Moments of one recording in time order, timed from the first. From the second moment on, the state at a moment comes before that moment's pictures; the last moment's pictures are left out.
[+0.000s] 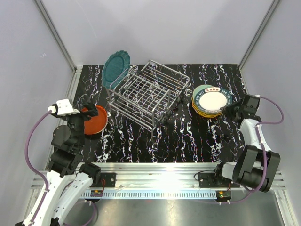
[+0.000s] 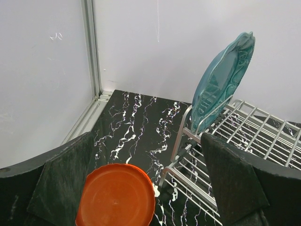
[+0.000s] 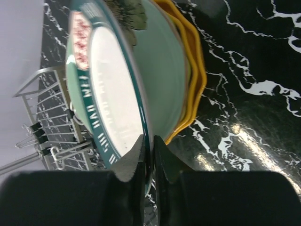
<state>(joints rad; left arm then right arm) -0.38 0.42 0.71 -0.11 -0.54 -0.02 -0.33 1.26 0.76 -0.23 -0.23 0.86</state>
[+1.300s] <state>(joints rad) -0.42 0.60 0.98 -0.23 0.04 -0.33 -0.29 0.97 1.07 -0.29 -0.46 0.92</state>
